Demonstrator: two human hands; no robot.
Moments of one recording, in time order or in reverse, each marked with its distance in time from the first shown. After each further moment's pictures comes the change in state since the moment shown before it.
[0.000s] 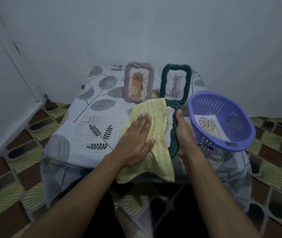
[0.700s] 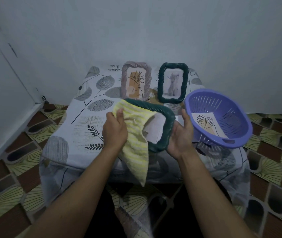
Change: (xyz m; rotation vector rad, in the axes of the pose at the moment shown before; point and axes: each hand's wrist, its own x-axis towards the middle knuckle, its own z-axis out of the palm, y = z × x) left_hand 0.023 -0.012 -0.025 -0.413 0.524 -0.838; right_hand -0.018 0.005 0.003 0.467 -0.221 0.023
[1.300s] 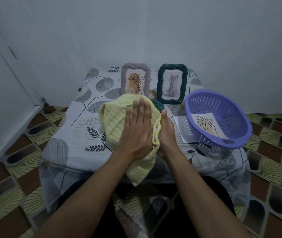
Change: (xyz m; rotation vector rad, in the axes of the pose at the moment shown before) left_hand -0.031 0.019 0.017 0.476 -0.218 0.784; right_hand 0.012 0.026 0.030 -0.408 0.192 -0.207
